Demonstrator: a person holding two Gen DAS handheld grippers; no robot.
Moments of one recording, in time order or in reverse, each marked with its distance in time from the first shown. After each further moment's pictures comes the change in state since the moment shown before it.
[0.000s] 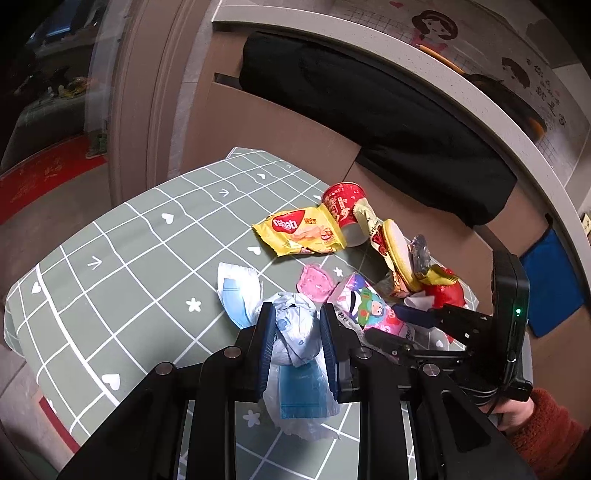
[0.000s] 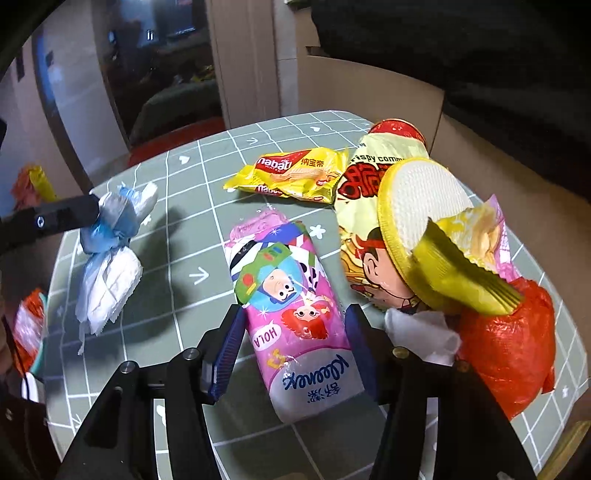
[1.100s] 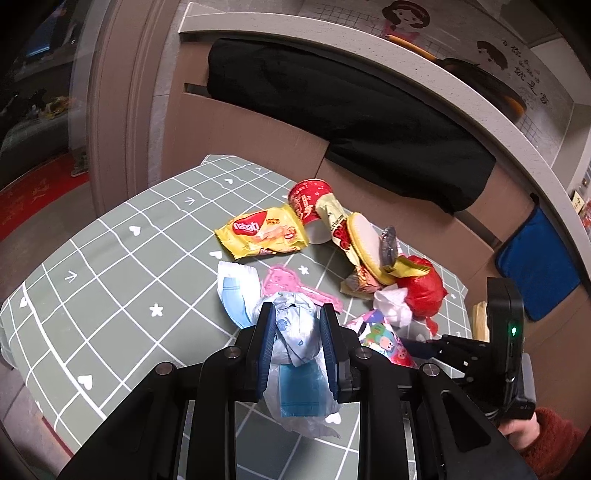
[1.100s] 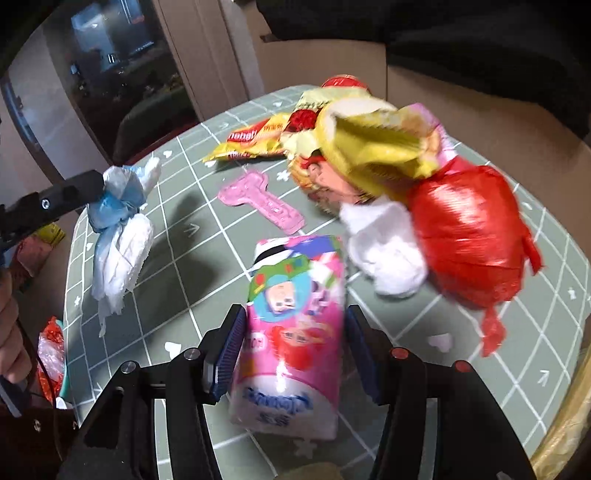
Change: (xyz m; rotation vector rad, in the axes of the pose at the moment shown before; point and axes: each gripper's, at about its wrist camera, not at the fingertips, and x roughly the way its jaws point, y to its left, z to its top) left arm 0.005 -0.036 -0.001 0.068 -0.002 -0.024; right arm -0.018 -0.010 -0.039 0.176 0.073 0.001
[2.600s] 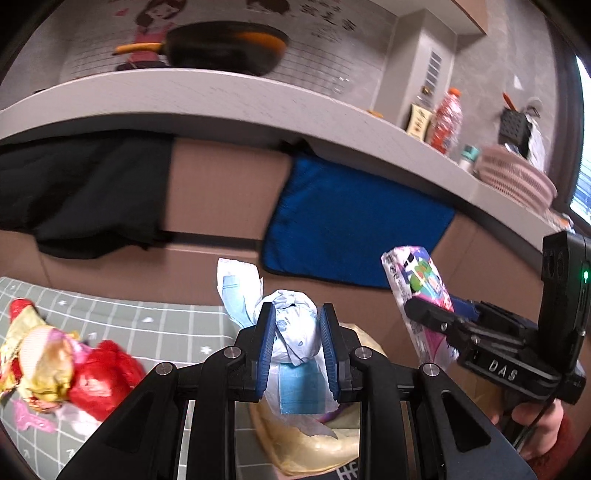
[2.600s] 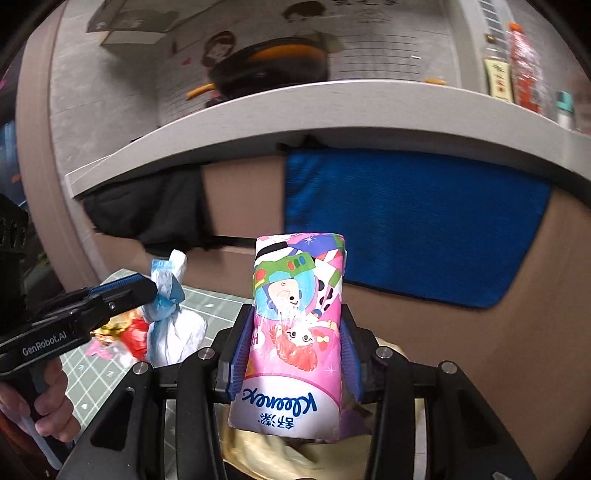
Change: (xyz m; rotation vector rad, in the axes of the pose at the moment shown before) left arm 0.042 -0.355 0.011 0.468 -0.001 -0.491; right arm -0.306 -0.199 -0.122 0.471 -0.521 -0.495
